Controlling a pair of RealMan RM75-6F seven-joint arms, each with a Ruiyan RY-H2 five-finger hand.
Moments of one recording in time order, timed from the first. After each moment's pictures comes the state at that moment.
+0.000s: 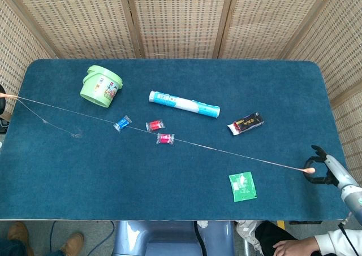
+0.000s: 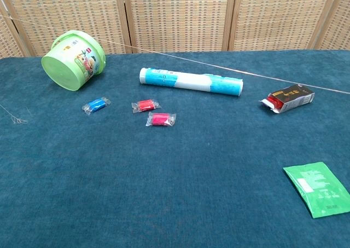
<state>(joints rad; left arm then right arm) -0.49 -1.14 -0.24 -1.08 1.24 1.15 -0.10 0.25 -0.85 0.25 -1.61 -1.34 0.57 0.79</state>
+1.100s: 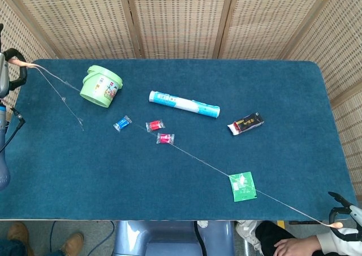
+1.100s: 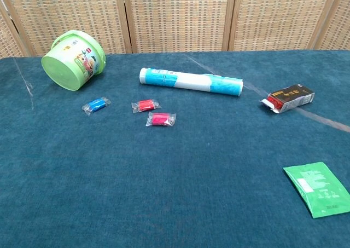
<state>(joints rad) -0.66 -1.11 -0.43 -1.30 0.99 1.08 0.15 0.15 -0.80 -0.19 -1.36 -1.89 1.02 1.15</state>
